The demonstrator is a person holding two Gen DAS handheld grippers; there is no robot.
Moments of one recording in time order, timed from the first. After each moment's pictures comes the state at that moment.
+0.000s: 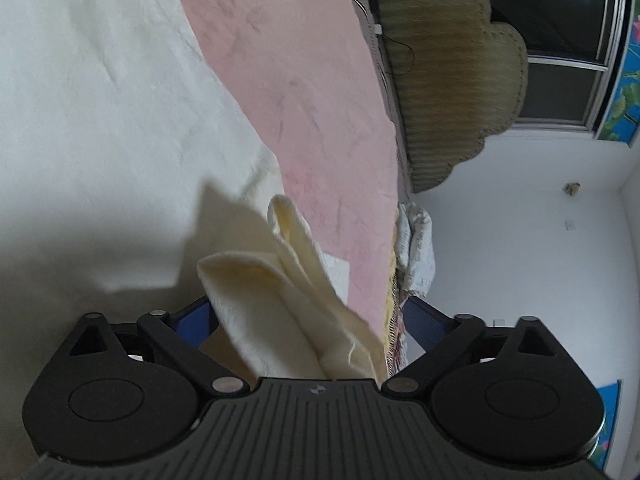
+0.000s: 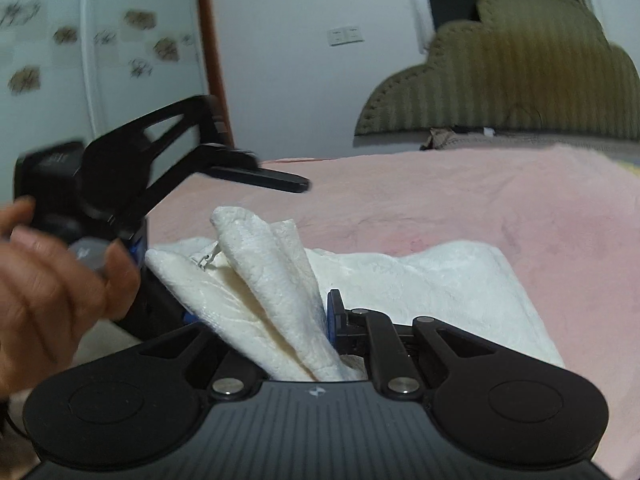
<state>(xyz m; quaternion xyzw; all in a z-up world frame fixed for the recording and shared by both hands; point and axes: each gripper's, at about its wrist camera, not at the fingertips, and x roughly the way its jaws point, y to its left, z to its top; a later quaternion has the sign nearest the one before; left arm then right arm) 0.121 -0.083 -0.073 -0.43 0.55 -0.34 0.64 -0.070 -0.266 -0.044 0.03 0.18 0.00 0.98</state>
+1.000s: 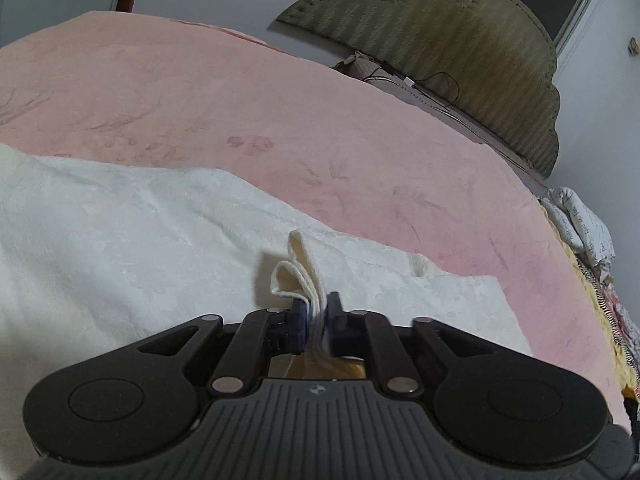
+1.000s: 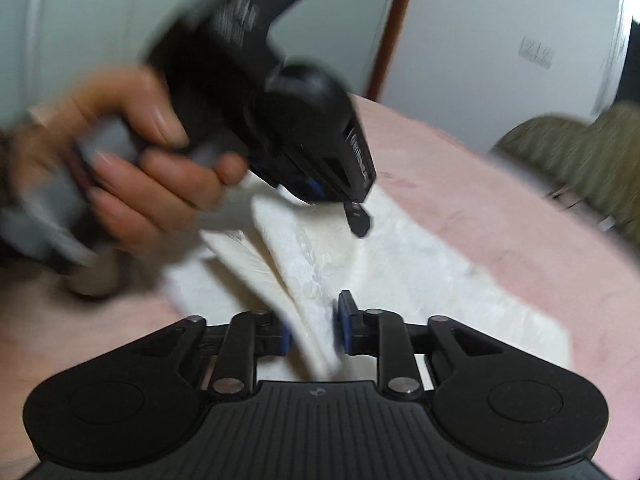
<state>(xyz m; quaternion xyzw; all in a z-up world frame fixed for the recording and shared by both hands) 0.089 -0.036 -0.023 -0.11 0.40 -0.23 0.88 -0.073 -0.178 -0.029 -0.12 0.26 0.21 0.93</state>
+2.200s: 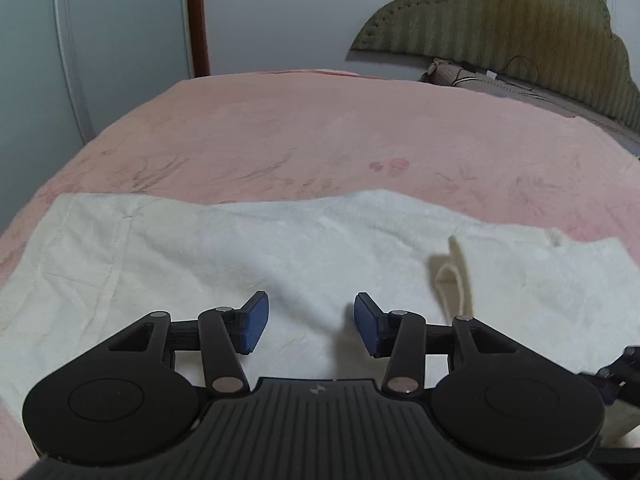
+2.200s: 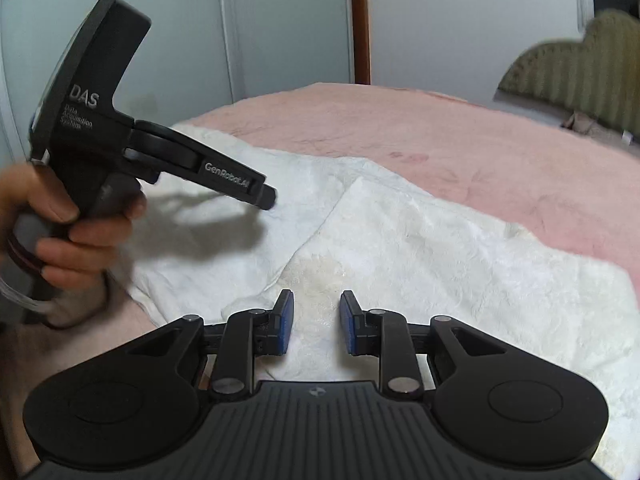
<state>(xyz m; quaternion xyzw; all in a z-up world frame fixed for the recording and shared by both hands) 0.064 0.006 -0.012 0.04 0.35 -0.08 0.93 -0.021 -0.176 -0.038 -0.03 0.29 0.18 0.94</state>
